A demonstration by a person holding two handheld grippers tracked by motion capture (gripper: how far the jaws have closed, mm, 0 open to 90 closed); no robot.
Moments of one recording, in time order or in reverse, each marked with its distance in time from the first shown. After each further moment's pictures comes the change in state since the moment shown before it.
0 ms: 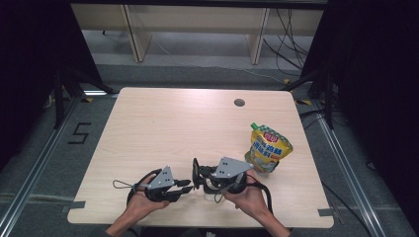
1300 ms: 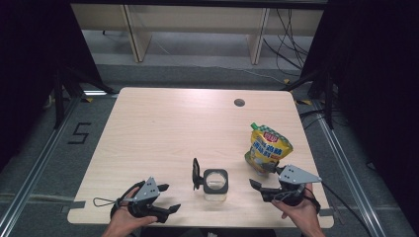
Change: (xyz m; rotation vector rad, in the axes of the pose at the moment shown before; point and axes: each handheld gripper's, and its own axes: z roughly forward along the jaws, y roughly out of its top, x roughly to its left) left arm -0.022 -0.021 -0.039 0.071 0.107 -0.106; right arm -0.031 -0.091 -0.111 -0.011 -0.215 0.296
